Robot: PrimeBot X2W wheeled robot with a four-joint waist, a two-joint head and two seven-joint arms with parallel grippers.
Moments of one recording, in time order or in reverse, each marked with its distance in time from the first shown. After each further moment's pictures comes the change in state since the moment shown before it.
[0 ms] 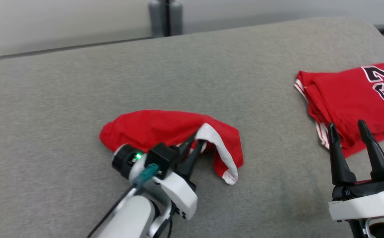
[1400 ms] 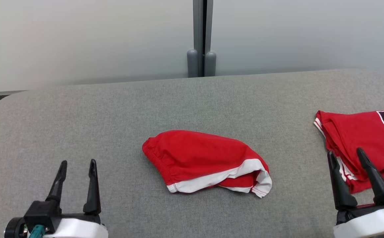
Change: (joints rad) left arm 0.362 0.163 0.352 -0.127 -0.099 0.240 -0.223; right arm 0.113 -0.020 -0.020 -0.008 -0.008 0.000 0.070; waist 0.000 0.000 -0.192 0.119
